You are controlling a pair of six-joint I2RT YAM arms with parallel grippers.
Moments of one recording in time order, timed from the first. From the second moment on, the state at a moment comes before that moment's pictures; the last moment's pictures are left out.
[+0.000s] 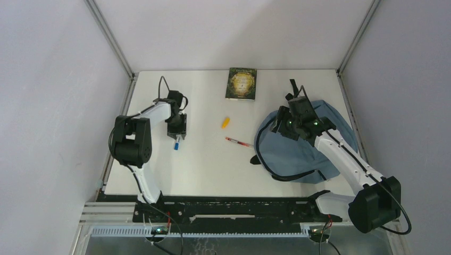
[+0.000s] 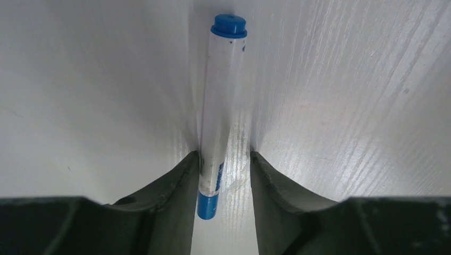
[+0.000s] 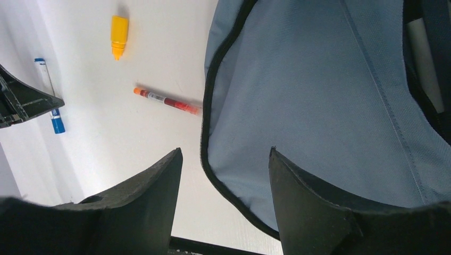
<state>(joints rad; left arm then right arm) -0.16 1.89 1.26 -0.73 -0.07 -0.19 0.37 1.21 0.99 -0.68 0.00 0.67</state>
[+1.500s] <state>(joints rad) -0.79 1.92 1.68 -0.64 0.48 -0.52 0.15 1.58 1.12 -0.86 0.51 0.34</state>
